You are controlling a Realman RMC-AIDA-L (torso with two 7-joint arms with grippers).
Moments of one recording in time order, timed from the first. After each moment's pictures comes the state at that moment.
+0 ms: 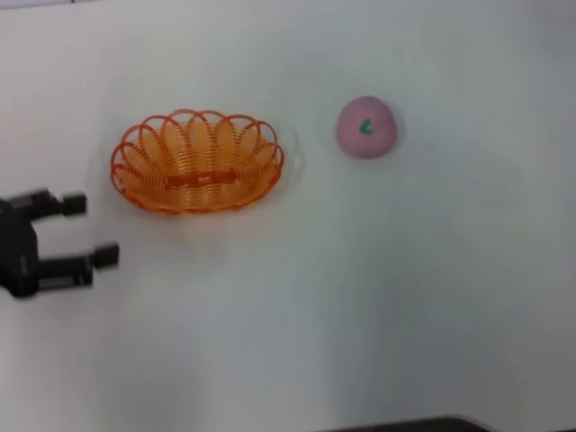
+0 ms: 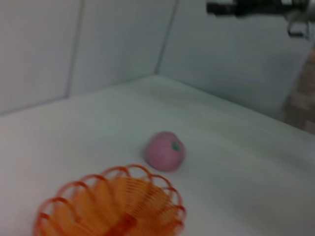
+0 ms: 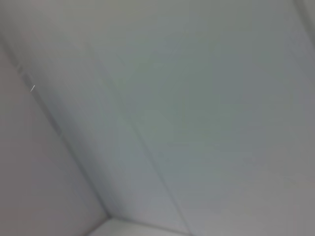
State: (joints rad) left arm -0.30 -2.16 0.56 1.10 2.17 1.85 -1.50; right arm 0.55 1.95 -0.49 -0.90 -1.86 -1.62 1.92
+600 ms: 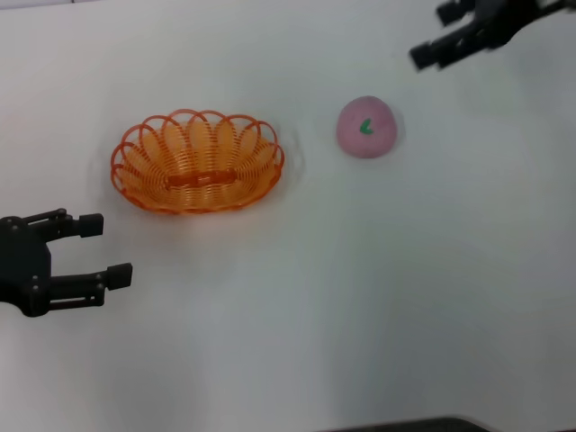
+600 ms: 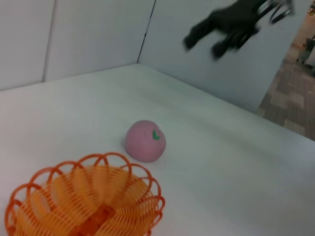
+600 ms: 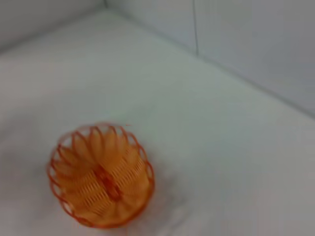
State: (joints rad) left arm -0.31 -2.16 0.56 1.05 2.21 1.88 -1.49; right arm 0.72 1.99 -0.75 -1.19 -2.40 -1.72 2.05
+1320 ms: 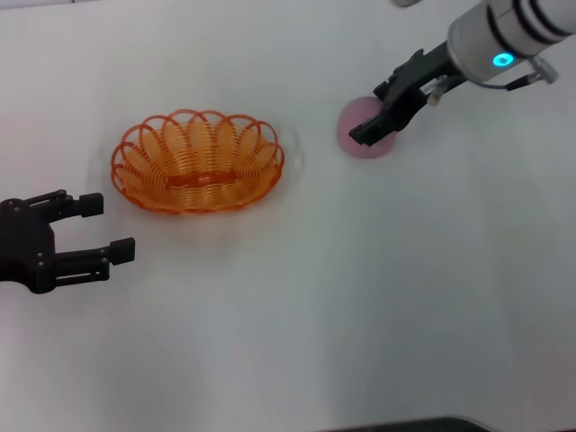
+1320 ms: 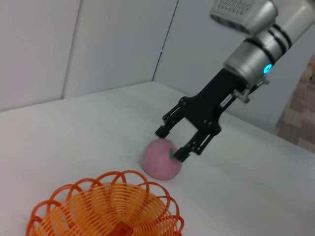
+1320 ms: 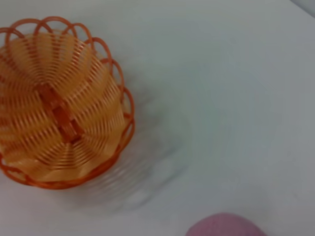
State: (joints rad) left arm -0.33 -2.16 0.55 1.01 2.17 1.82 -1.50; right arm 0.80 2.09 -1.09 -0.85 -2.60 -1.23 2.09
